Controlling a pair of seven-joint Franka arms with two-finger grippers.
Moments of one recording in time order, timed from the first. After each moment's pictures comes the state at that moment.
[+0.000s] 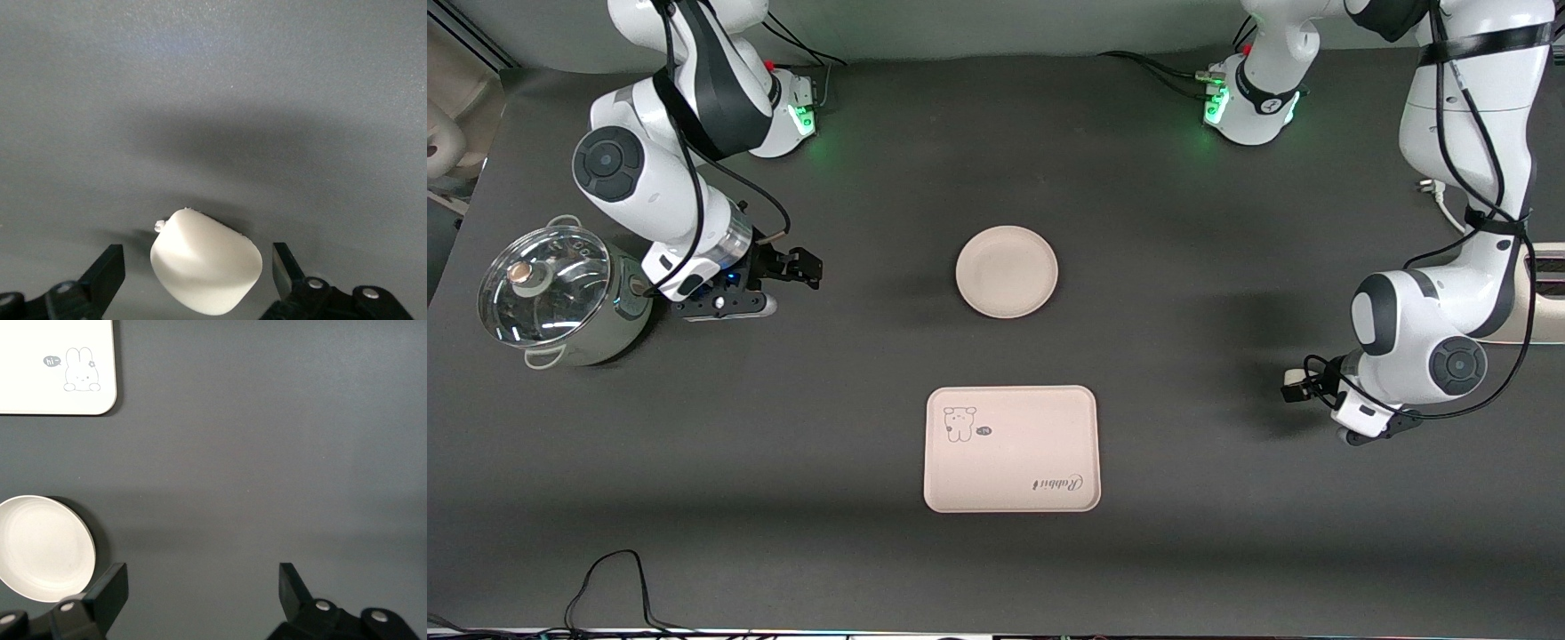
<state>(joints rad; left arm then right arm) -0.02 0.60 0.06 -1.84 -0.07 2.27 -0.22 0.21 0.01 0.13 -2.06 0.09 2.02 0.29</state>
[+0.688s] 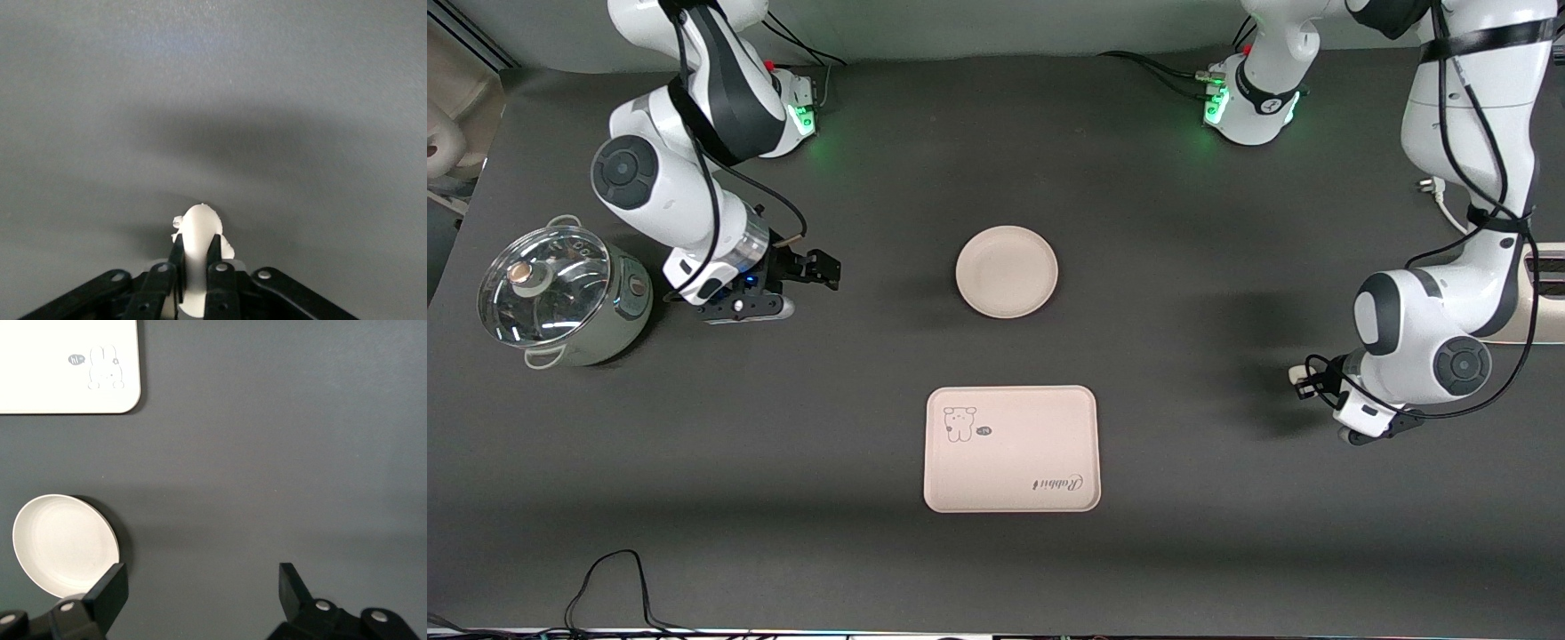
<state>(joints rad) -0.02 0.57 0.06 -1.83 -0.08 2.20 -0.22 0.24 0.04 0.13 -2.06 0.16 2.06 0.30</state>
